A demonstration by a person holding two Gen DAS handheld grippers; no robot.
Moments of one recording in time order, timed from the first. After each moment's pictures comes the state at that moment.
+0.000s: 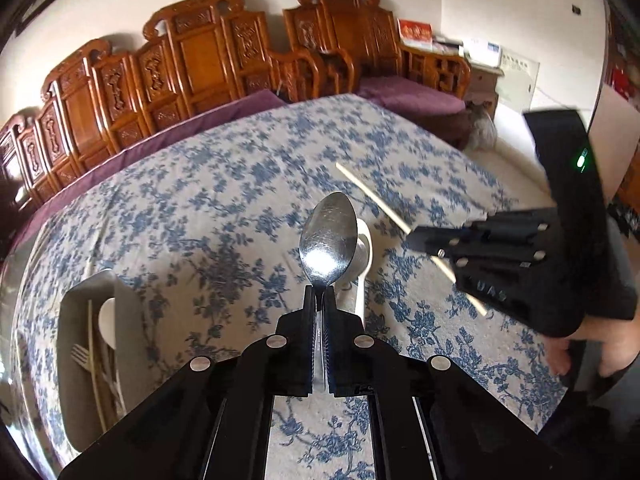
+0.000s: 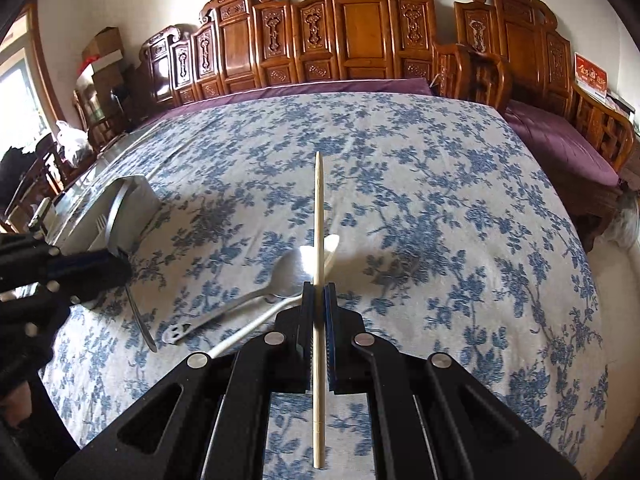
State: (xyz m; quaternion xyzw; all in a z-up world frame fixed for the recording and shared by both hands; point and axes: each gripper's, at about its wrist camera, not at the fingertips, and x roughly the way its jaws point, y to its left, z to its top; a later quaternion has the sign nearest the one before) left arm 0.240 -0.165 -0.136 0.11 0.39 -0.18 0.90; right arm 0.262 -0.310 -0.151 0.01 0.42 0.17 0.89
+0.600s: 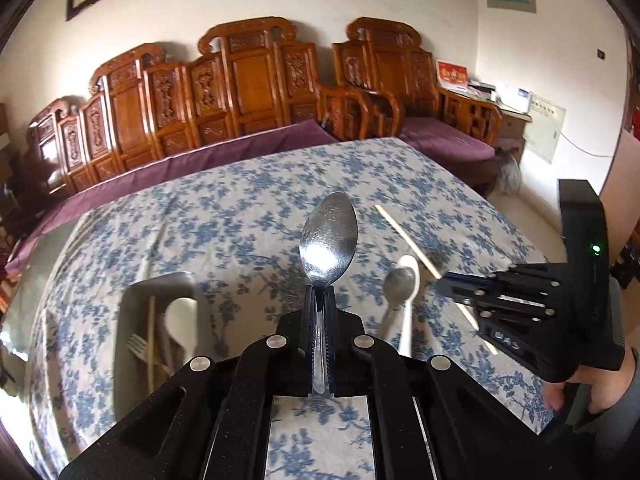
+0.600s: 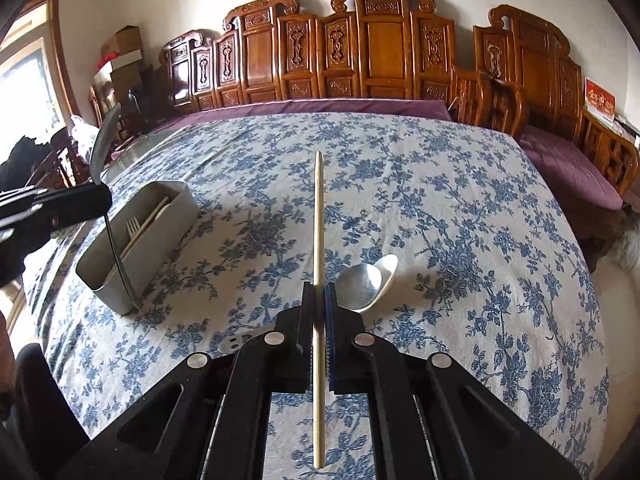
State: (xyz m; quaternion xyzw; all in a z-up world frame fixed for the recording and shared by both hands) left arm 0.218 -0.097 -0.087 0.07 0.35 -0.12 0.93; right arm 0.236 -0.268 -0.122 -0.01 0.39 0.19 0.90
